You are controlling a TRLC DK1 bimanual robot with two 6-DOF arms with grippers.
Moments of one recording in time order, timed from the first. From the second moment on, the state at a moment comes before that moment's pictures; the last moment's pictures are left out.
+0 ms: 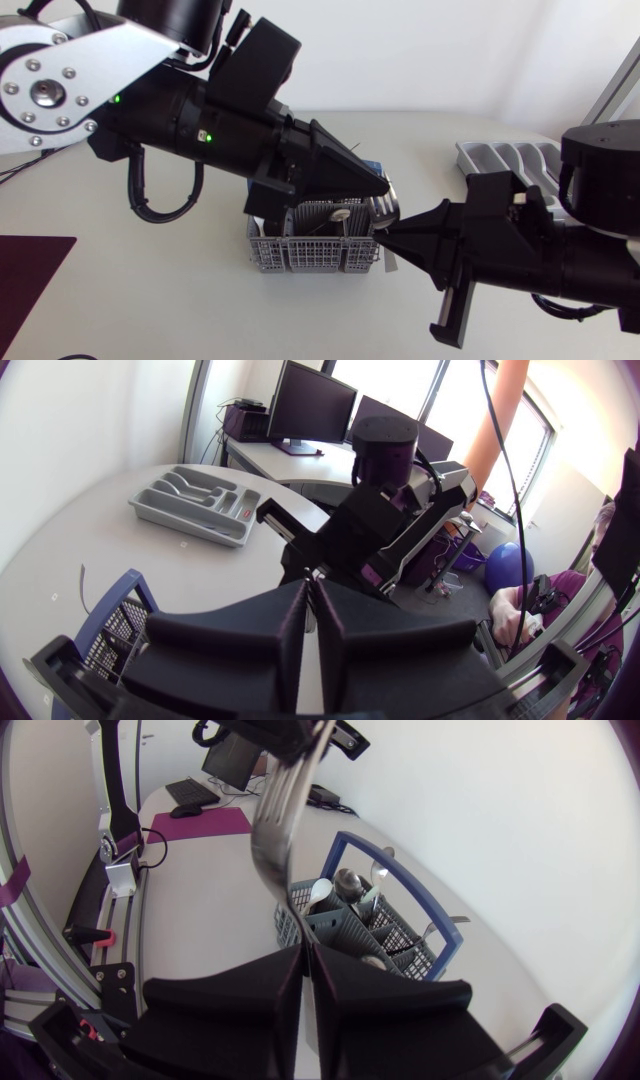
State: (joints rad) left arm -0.69 1.40 1.23 -0.44 0.87 0.17; right arm 0.65 0.83 0.61 -0.28 -0.31 -0.37
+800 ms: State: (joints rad) left arm -0.58 1.38 1.26 -0.34 0.44 0.13; right arm -0.11 0.90 0.61 -0.35 -0.32 -0.51
